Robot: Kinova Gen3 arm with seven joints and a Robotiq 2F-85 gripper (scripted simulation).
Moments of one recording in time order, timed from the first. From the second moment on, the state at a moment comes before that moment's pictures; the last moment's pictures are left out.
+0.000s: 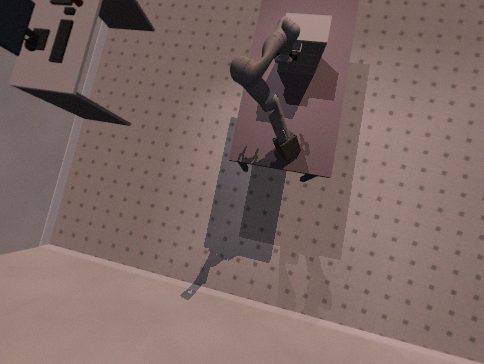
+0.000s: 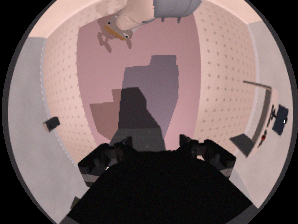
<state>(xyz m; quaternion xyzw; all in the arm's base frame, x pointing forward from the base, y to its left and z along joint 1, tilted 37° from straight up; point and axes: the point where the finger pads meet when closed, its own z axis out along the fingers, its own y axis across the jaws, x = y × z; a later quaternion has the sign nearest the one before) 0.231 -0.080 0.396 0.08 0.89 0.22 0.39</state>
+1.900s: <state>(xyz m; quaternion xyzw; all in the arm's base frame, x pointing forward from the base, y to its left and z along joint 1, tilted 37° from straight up) 0.229 -0.088 0.410 0.04 0.95 0.22 0.23</state>
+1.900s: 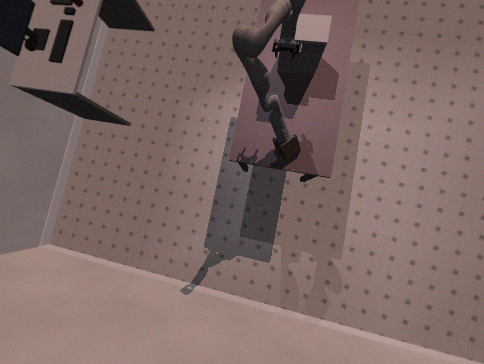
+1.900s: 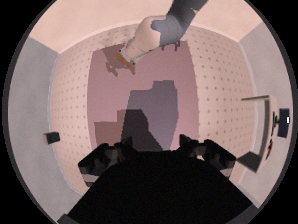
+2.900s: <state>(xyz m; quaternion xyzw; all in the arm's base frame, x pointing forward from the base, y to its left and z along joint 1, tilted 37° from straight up) 0.157 -0.093 0.364 0.04 0.95 0.22 0.22</state>
